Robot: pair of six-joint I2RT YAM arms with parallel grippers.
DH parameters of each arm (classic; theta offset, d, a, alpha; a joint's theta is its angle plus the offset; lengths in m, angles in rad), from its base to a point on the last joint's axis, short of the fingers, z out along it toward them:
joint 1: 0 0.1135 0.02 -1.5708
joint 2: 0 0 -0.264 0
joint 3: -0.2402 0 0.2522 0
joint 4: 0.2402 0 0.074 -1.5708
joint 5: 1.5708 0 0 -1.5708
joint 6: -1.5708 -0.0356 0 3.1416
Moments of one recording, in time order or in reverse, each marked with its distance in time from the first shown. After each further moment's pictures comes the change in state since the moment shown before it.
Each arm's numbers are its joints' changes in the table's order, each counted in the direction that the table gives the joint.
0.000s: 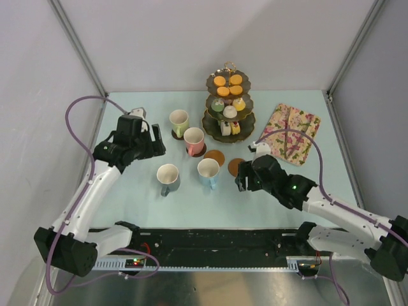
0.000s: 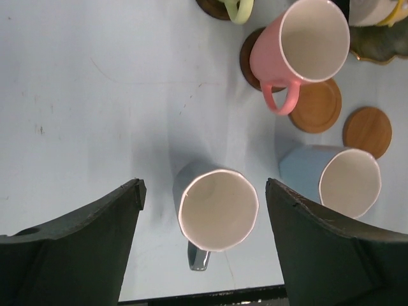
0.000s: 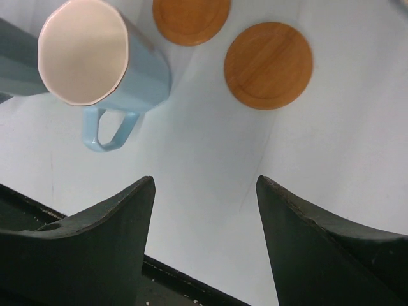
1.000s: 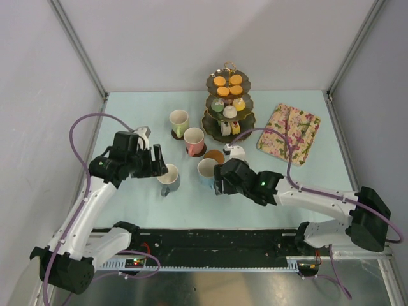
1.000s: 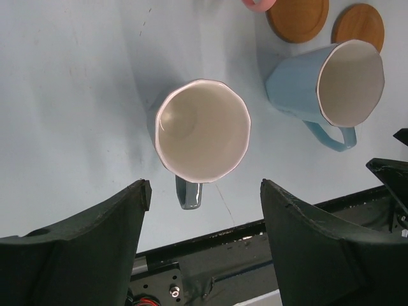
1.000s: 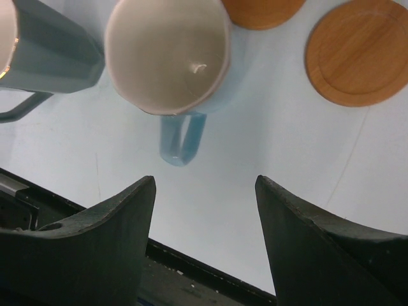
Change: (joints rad) left arm 0.020 -0.157 0.148 0.122 0.239 -0.068; right arm 0.225 0.305 -0.161 -0.019 0.105 -0.221
